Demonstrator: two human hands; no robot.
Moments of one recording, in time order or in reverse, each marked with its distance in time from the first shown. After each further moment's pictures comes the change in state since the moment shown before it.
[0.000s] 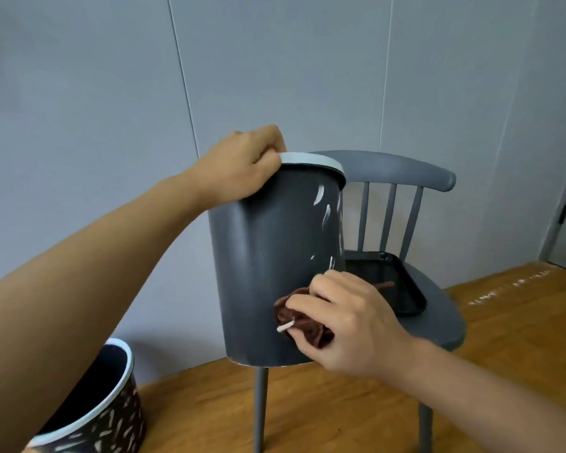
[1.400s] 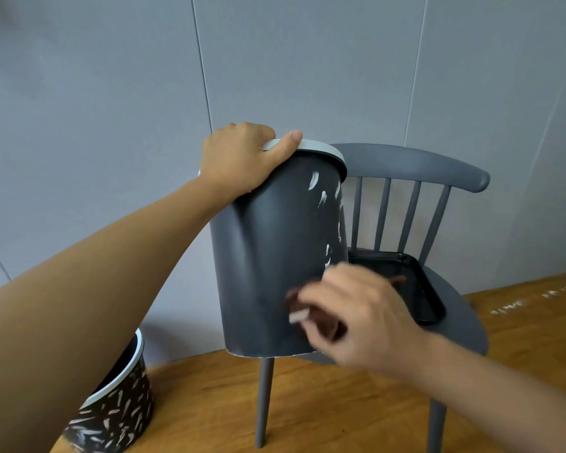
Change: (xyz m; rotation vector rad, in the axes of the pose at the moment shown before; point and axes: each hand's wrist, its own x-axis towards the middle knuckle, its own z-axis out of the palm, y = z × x) left_hand 0.016 -0.031 0.032 0.227 0.317 -0.211; right_hand 0.008 0.020 0.003 0.100 -0.022 -0.008
